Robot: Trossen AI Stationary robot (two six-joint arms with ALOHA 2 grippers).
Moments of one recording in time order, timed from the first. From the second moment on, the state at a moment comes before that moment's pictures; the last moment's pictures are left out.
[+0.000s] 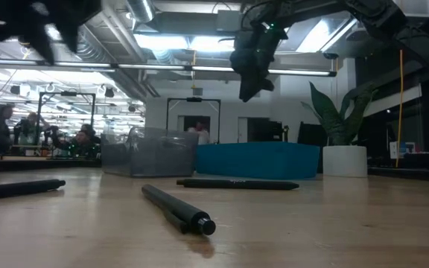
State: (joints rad) left arm -0.54 1.44 1.10 -0.80 -0.25 -1.79; right arm -0.70 2.20 2.36 -1.37 -0.26 -0.06
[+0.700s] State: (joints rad) left arm -0.60 1.61 1.10 -0.84 -0.17 -2.17; right arm -0.69 2.20 2.36 -1.36 -0.29 -0.09
